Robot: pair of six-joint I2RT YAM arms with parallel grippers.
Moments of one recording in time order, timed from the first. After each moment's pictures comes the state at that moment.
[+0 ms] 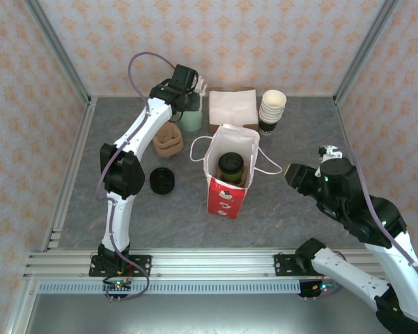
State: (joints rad) left arm -0.34 2.19 2.21 -0.86 -0.16 -0.30; right arm 0.61 0.70 1.22 -1.13 0.24 0.71
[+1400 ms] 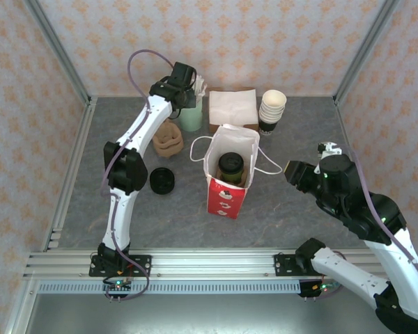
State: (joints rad) left arm -0.32 2.28 2.33 -0.90 -0.22 -0.29; right arm 0.61 0.73 1.26 -1.13 0.25 0.70
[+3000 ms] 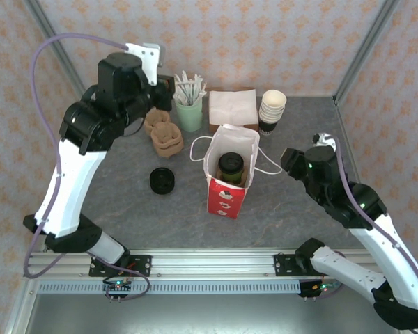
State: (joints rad) left arm -0.56 1.51 2.25 -1.09 -0.18 -0.23; right arm 0.61 0.81 1.19 -0.96 0.42 0.71
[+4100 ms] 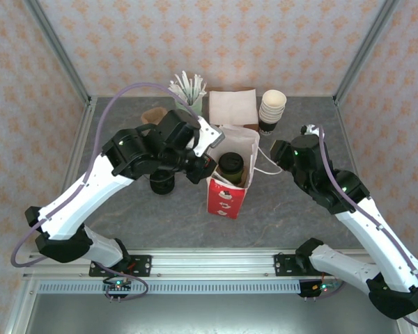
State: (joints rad) left arm -0.88 1.46 1.89 -1.27 0.12 -0.22; right arm 0.60 0.91 1.19 -0.88 0.38 0.74
